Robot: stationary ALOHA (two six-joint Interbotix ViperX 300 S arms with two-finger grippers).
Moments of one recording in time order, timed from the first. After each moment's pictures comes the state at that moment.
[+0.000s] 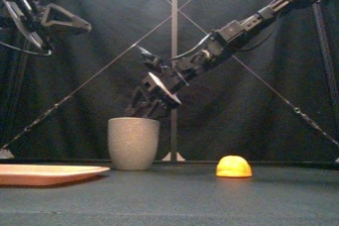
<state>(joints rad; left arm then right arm) 0.11 -0.96 1.26 -0.06 -0.33 0.00 -0.35 0.35 0.15 0.02 0.03 0.04</state>
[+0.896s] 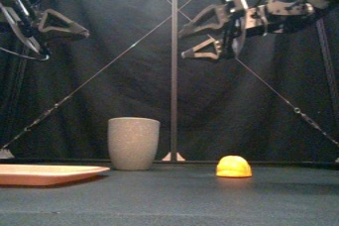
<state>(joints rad) 0.11 -0.96 1.29 -0.06 -0.33 0.01 -0.08 -0.32 0.94 0.07 -0.62 0.04</state>
